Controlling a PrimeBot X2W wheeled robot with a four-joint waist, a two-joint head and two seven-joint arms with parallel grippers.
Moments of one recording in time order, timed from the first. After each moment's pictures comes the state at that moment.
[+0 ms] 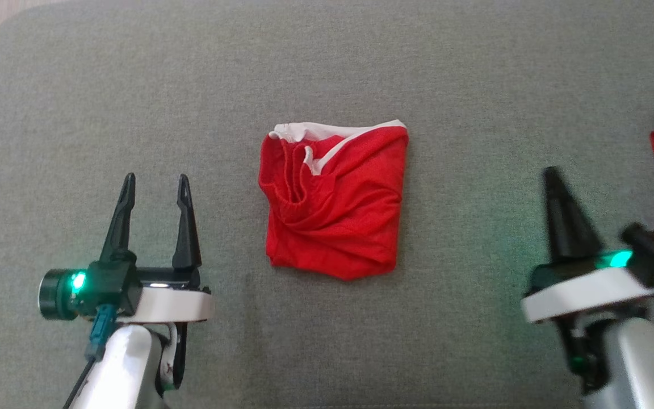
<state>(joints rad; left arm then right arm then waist) -0.22 0.16 -0.26 0.19 -0.21 0.17 -0.25 -0.08 -0.11 0.06 -0.01 0.23 0.13 -0.06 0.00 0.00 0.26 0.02</state>
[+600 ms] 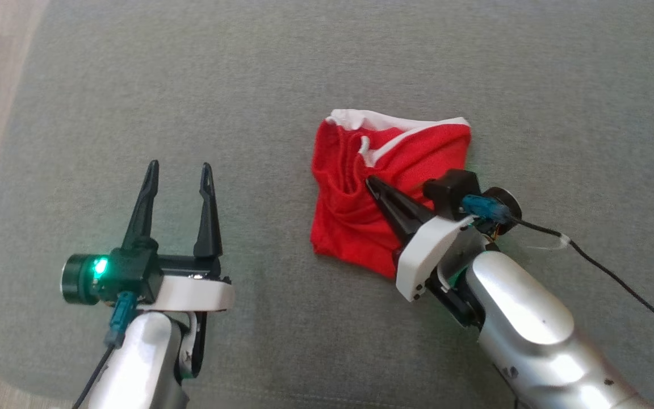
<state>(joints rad) -0.26 0.13 -0.30 0.22 -0.21 0.16 -0.25 -0.51 -0.09 0.60 0.51 0.34 0.13 0.01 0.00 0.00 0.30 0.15</state>
